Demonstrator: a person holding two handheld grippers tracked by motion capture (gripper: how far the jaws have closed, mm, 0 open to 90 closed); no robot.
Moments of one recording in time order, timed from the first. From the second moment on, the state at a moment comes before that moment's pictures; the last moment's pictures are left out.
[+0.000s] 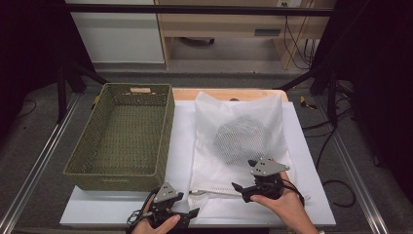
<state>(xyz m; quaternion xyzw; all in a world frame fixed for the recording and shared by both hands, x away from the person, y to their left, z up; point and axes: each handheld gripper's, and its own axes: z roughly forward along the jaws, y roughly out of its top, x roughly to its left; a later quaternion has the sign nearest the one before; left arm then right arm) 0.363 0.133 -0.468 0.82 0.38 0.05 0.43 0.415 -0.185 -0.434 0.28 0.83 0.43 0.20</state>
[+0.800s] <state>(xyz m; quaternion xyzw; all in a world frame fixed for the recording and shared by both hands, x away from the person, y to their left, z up) 0.391 0.131 -0.480 0.82 0.38 -0.02 0.44 0.418 -0.184 -0.436 0.29 0.84 0.43 0.19</state>
